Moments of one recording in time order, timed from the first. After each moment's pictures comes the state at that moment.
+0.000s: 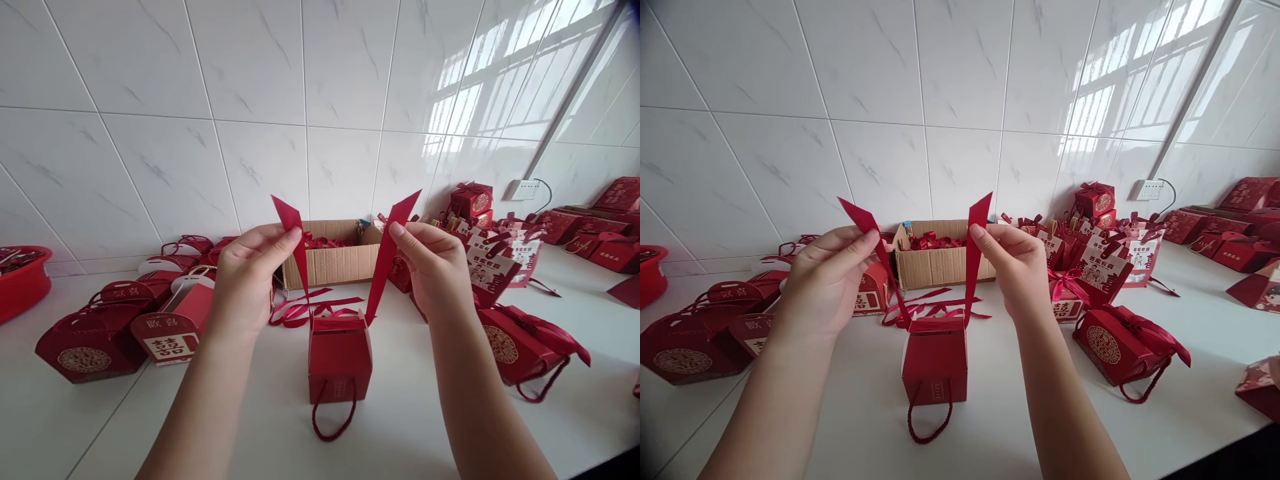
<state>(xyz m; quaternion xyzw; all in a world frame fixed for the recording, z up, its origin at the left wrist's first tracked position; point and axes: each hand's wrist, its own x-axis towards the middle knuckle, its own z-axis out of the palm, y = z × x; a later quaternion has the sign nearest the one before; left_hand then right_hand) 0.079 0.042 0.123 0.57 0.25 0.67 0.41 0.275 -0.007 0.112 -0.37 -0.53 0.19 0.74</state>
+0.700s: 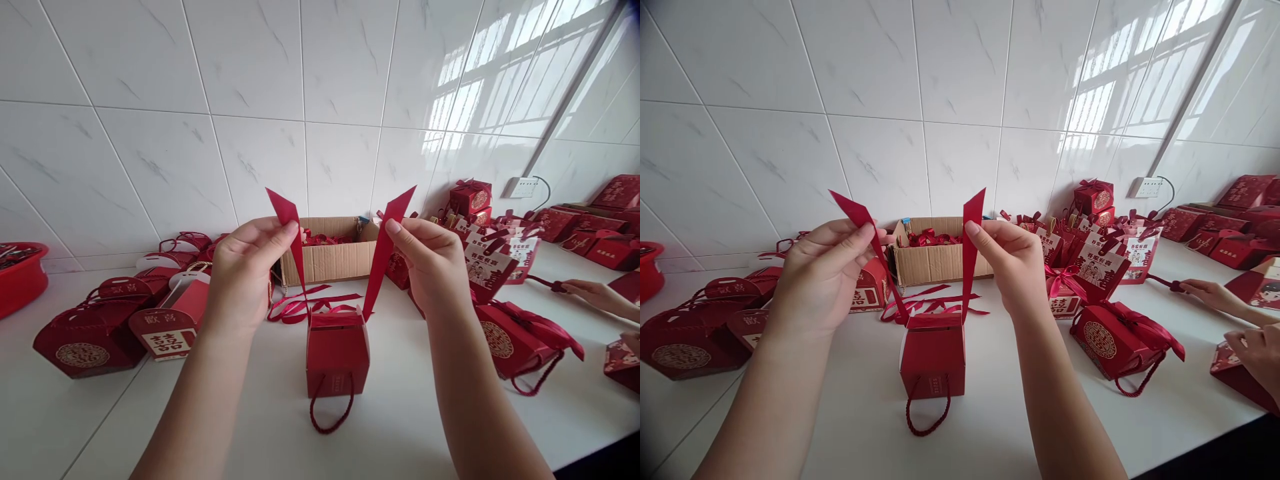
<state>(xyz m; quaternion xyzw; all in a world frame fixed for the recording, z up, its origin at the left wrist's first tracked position) 0.080 0.038 0.125 0.58 0.21 0.66 0.42 0.275 -0.008 0.111 -0.35 -0.54 0.18 0.74</state>
